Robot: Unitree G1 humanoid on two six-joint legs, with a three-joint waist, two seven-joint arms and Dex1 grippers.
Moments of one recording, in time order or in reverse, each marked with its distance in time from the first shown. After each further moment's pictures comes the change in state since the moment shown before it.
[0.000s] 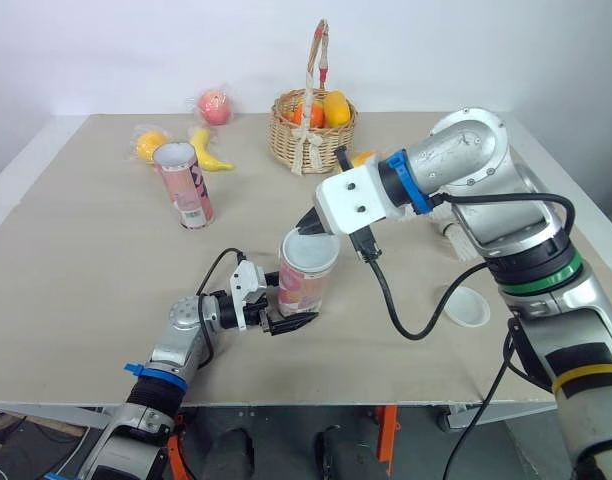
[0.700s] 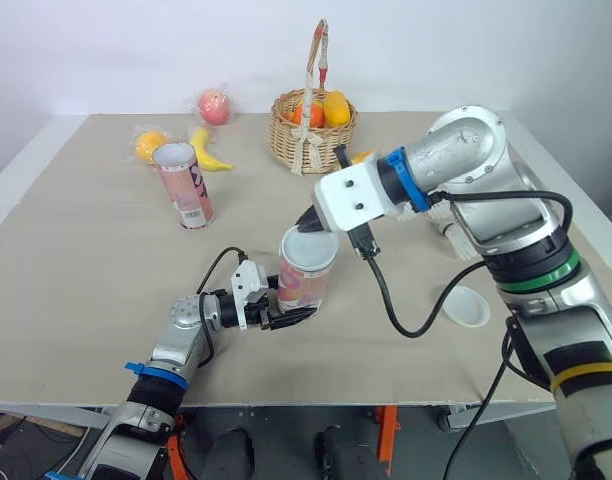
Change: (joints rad) left arm -0.001 -0.002 0.002 0.001 0.005 -0.003 0.004; right arm -0.015 0.017 0.000 0.027 -0.008 0.000 -0.001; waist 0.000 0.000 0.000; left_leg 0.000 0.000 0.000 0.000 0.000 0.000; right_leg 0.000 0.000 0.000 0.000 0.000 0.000
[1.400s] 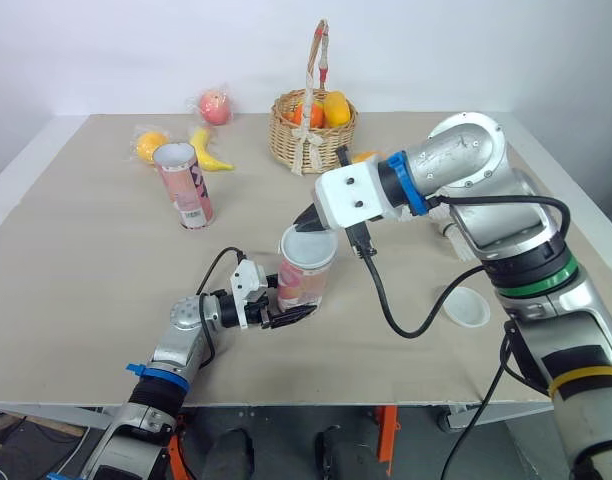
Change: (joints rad) left arm 0.004 -0.019 0.020 0.006 -0.013 0.005 0.020; right arm 0.038 -0.002 -0.015 -0.045 0.016 0.058 -0.045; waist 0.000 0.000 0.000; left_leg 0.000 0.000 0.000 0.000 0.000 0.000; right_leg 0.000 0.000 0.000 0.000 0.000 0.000
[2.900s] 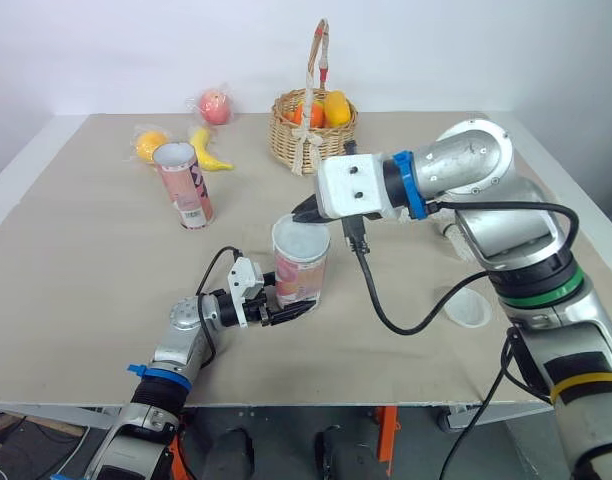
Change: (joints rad) left arm -0.004 -0.012 0.019 0.021 -0.012 -0.018 -0.014; right arm 0.038 -0.014 -0.028 -0.082 0.030 0.129 -0.101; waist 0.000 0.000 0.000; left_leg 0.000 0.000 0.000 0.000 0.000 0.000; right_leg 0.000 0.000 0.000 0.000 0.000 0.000
